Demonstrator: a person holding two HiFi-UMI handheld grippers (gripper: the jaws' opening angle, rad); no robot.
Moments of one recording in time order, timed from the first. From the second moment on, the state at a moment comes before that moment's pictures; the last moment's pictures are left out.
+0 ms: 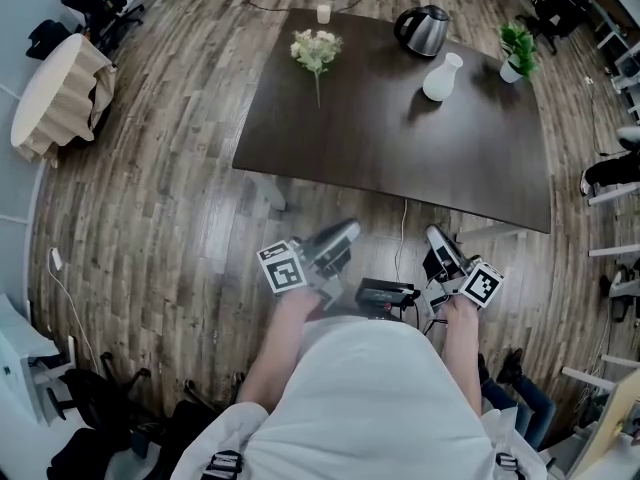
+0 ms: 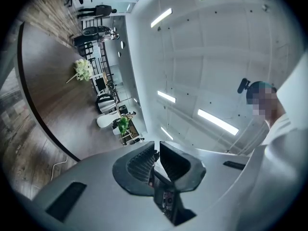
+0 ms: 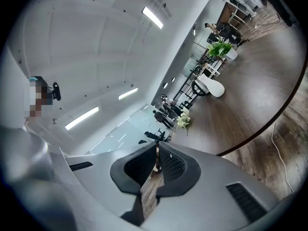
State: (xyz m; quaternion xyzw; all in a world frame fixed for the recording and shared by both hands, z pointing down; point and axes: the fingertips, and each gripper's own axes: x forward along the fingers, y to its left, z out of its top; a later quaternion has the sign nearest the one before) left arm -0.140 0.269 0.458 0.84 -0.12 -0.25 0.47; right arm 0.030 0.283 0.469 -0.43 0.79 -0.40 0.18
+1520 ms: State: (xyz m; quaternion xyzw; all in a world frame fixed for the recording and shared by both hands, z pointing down) left arm -0.155 0.113 0.475 0.83 -0.19 -0.23 0.47; right arm -0.004 0.108 0.484 -0.36 0.81 -0.43 0.16
